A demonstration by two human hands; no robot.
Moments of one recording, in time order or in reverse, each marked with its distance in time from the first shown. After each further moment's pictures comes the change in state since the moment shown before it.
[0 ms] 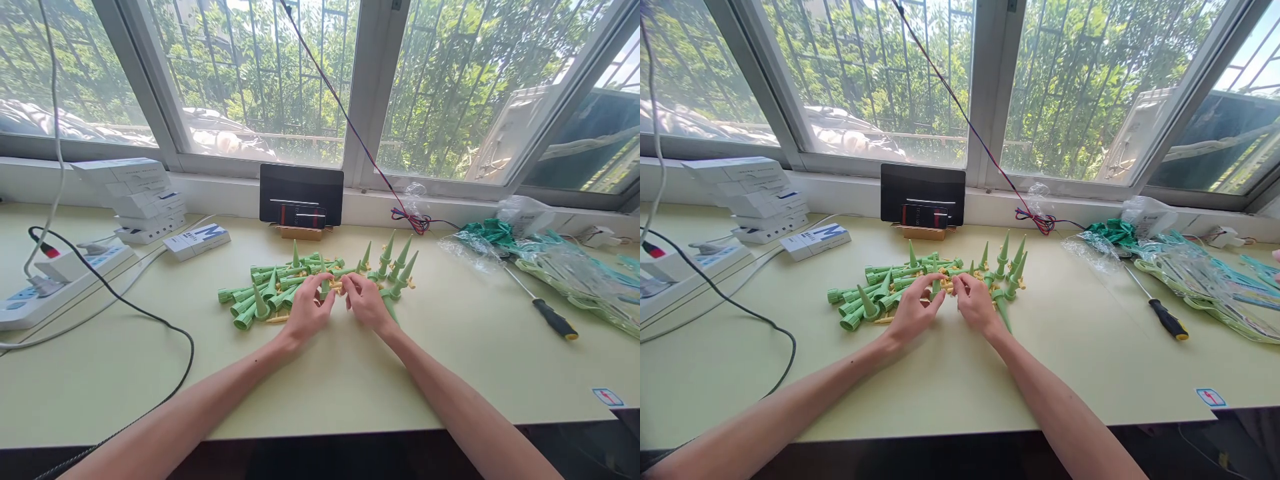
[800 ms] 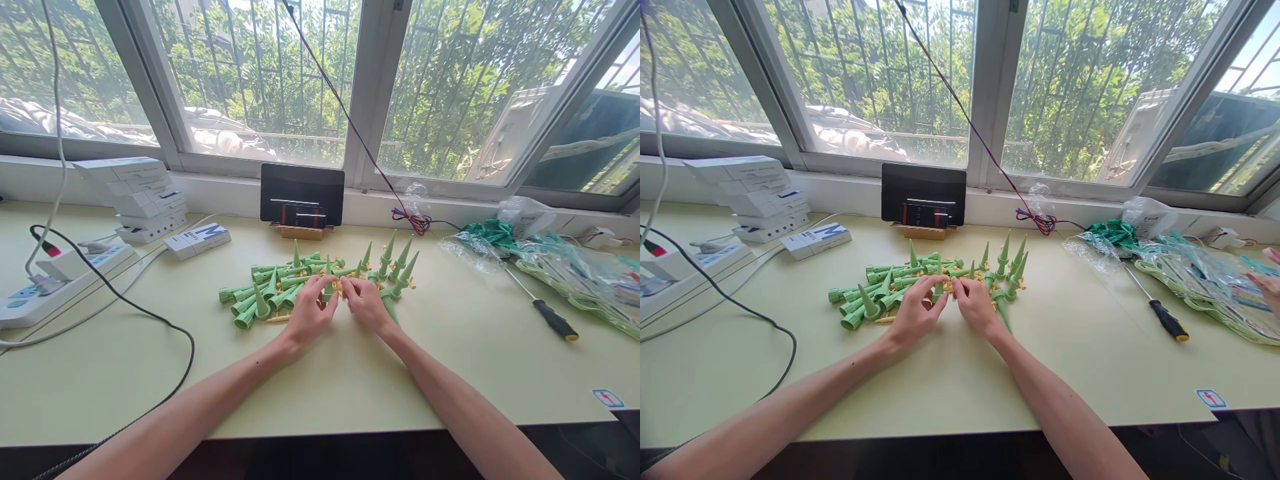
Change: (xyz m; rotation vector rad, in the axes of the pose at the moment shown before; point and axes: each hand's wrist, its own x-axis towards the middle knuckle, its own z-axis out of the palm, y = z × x) left_hand -0.003 0.001 0.001 0.008 -0.039 0.056; right_hand 0.001 0.000 0.001 -0.083 -0.011 0.025
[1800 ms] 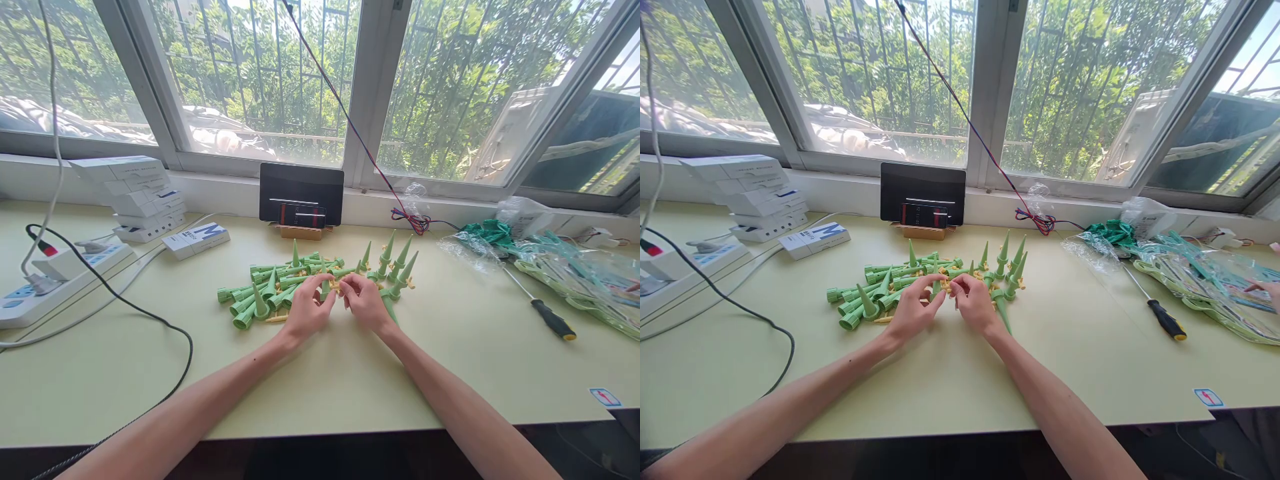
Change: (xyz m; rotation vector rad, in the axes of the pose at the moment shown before) left_hand 0.004 0.003 -0.002 -0.046 0.010 -0.144; right_hand 0.000 0.006 0.000 0.207 -0.005 -0.032
